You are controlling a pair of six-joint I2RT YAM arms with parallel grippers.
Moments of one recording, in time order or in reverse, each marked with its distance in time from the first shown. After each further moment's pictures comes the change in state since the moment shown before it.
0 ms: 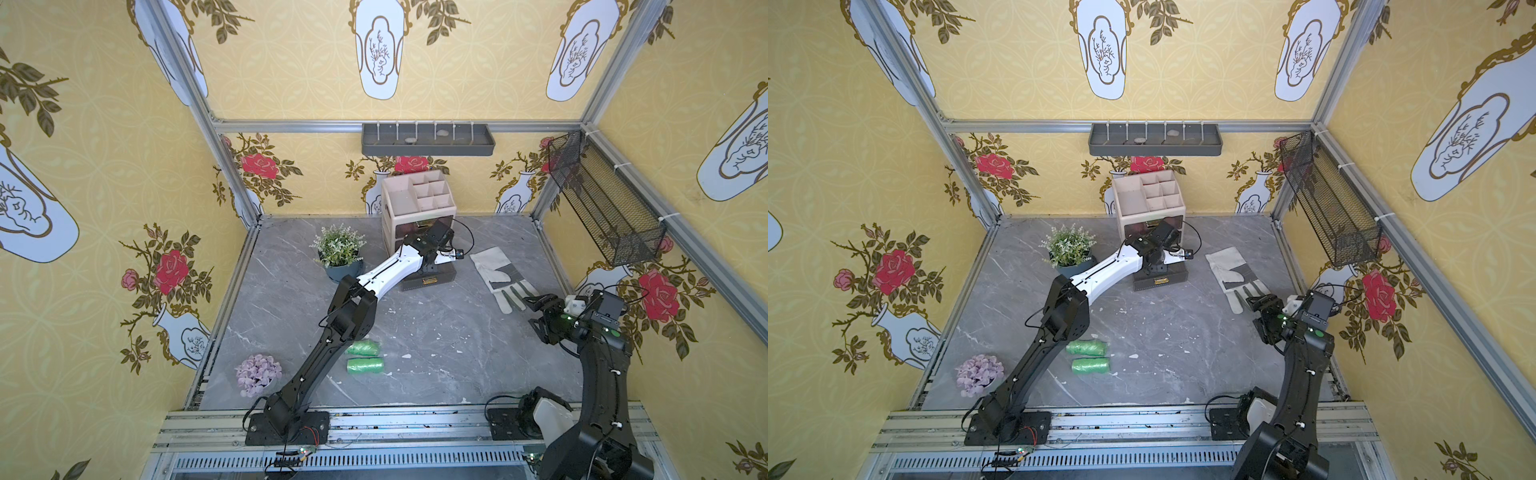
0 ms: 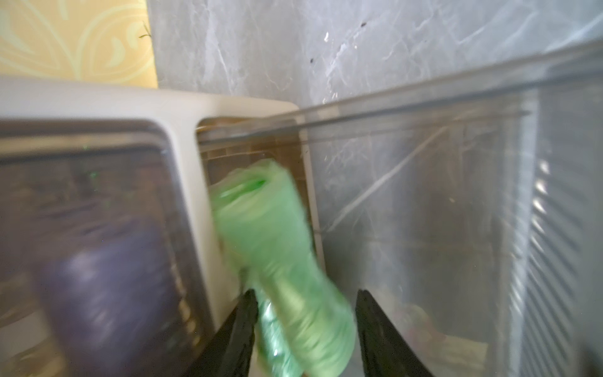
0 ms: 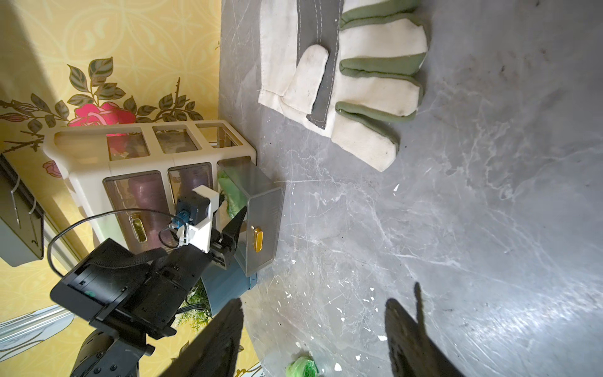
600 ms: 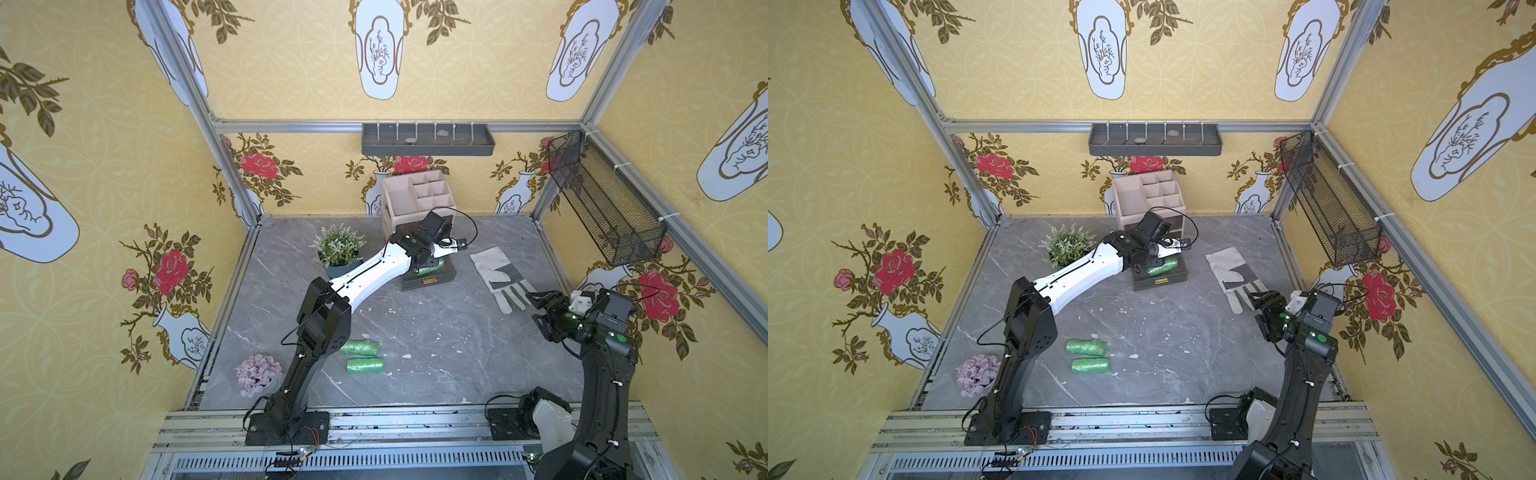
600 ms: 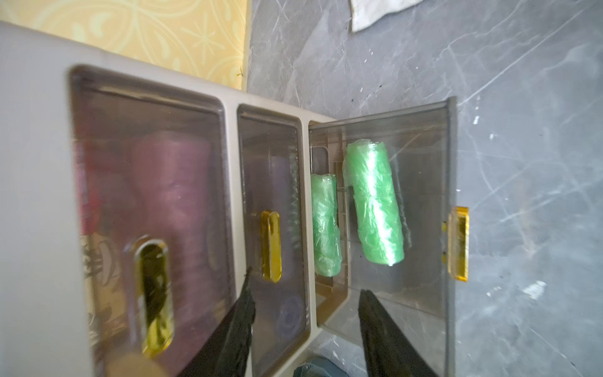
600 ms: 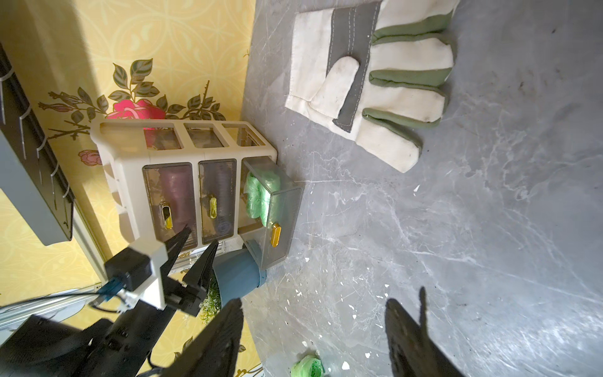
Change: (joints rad) left arm -0.045 -0.425 -0.391 0.140 0.008 -0.065; right arm -0.002 -0.077 0.061 -0.057 -0.014 0.002
